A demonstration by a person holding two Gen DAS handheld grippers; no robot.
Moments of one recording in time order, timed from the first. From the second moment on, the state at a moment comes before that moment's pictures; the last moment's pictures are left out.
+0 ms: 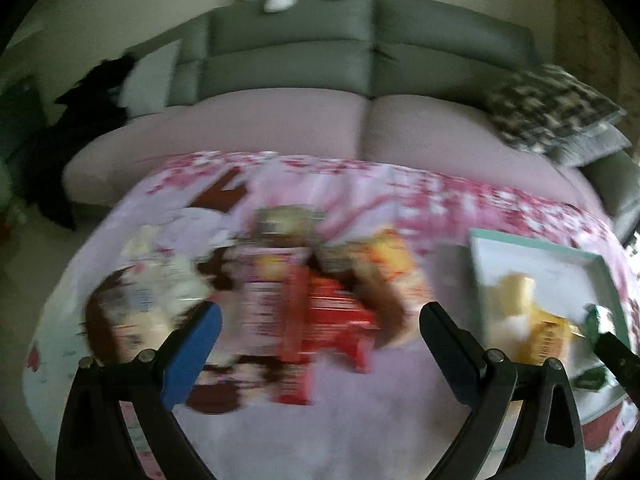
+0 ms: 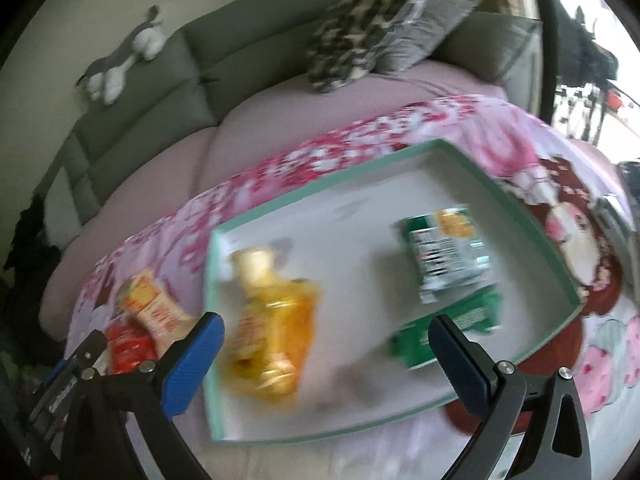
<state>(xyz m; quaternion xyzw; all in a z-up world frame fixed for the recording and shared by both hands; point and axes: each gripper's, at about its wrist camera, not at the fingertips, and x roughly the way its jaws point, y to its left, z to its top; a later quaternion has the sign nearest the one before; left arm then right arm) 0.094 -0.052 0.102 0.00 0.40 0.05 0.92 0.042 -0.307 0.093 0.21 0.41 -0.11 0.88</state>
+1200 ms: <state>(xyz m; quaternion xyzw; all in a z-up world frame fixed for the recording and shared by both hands) 0.072 0.139 0.060 -0.18 0.44 0.13 0.87 0.081 -0.089 0.043 0.08 0.48 0.07 0.87</state>
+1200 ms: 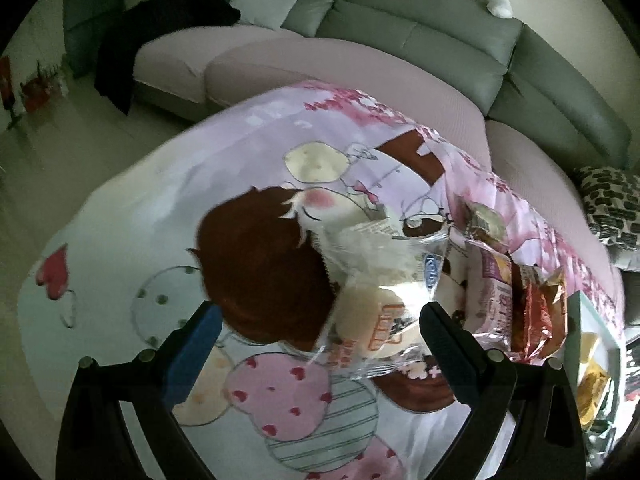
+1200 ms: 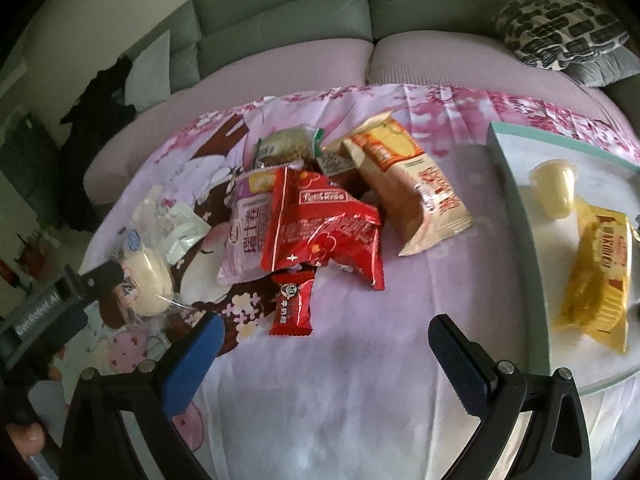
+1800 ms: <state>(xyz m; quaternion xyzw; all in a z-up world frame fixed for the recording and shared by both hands) 0.099 0.115 0.039 -0.19 0.45 0.08 0.87 0.093 -0.072 0.023 0.07 0.49 0.09 0.86</state>
